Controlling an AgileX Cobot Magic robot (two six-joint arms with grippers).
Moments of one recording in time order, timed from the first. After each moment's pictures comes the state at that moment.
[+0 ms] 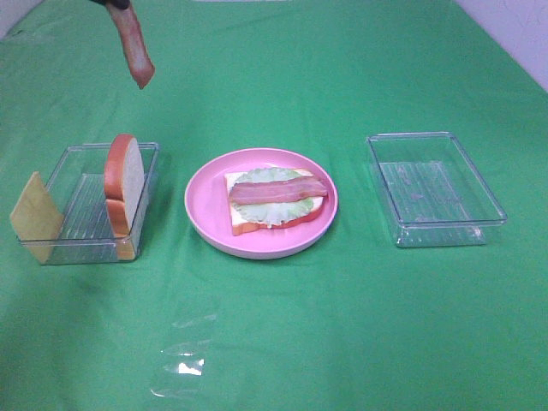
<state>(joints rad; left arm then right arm) -0.19 1.96 -1.89 -0.39 0.88 0.01 -0.01 0.00 -0.45 -0.03 1.10 0.02</state>
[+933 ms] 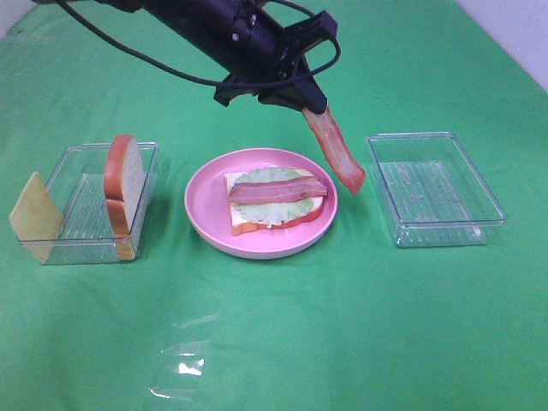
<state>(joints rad) -0.49 2.21 -1.91 -0.83 0.88 0.19 -0.01 0.00 -0.45 -0.03 1.10 0.02</state>
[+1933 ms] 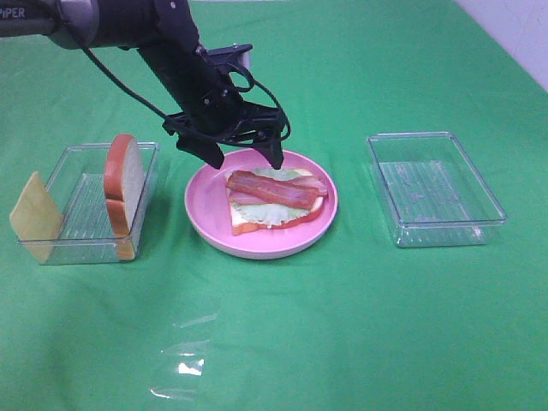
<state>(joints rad) -0.46 2.32 -1.91 -0.36 0.88 0.04 -0.01 0.00 -0.45 -0.03 1.10 0.02</state>
